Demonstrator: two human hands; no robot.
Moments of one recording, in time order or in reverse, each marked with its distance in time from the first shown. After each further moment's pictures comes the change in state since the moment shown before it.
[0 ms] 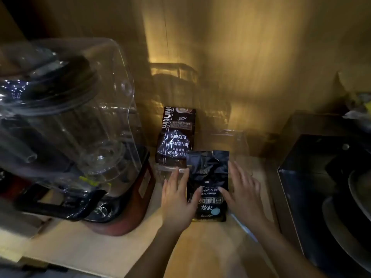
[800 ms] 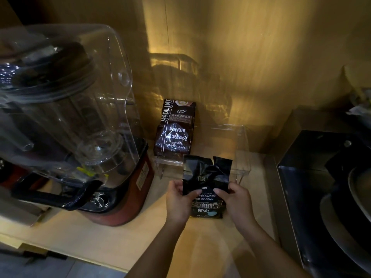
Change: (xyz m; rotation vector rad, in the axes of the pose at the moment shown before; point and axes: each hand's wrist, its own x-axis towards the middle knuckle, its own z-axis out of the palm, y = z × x) left_hand -0.006 0.017 0.011 -0.856 0.033 -0.518; right_hand -0.014 -0.015 0.012 0.888 -0.047 0.502
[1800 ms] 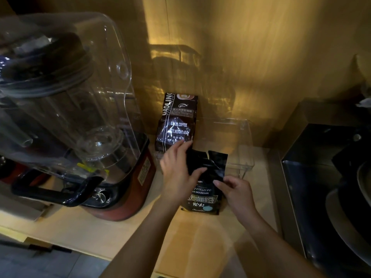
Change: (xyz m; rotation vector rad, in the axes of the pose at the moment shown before) left_hand 0.014 0.059 -0.007 0.734 0.002 0.684; right_hand 0.002 -0.009 0.002 0.029 -0.086 -0.059
